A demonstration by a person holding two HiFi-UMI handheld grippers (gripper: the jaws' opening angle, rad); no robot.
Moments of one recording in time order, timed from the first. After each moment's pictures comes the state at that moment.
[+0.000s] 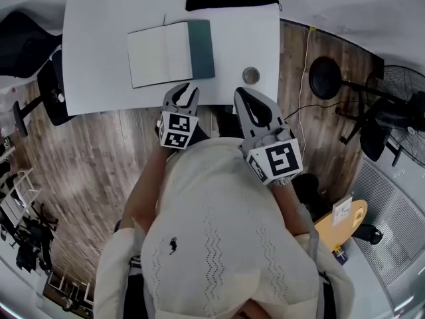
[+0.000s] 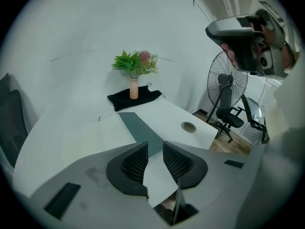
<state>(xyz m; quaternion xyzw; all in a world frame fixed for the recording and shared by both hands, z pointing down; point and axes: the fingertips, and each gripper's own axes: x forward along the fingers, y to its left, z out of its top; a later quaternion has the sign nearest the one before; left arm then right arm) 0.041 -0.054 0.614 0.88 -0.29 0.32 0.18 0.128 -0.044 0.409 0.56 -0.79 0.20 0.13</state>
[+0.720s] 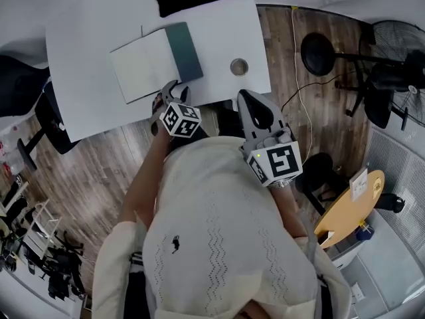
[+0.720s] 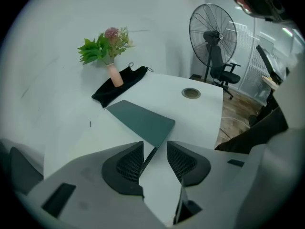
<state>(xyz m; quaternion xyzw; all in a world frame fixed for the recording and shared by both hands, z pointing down) 0.046 -0.066 0.671 0.84 -0.21 0.49 0.03 0.158 -0.012 0.412 0.65 -0.72 0.21 0.11</state>
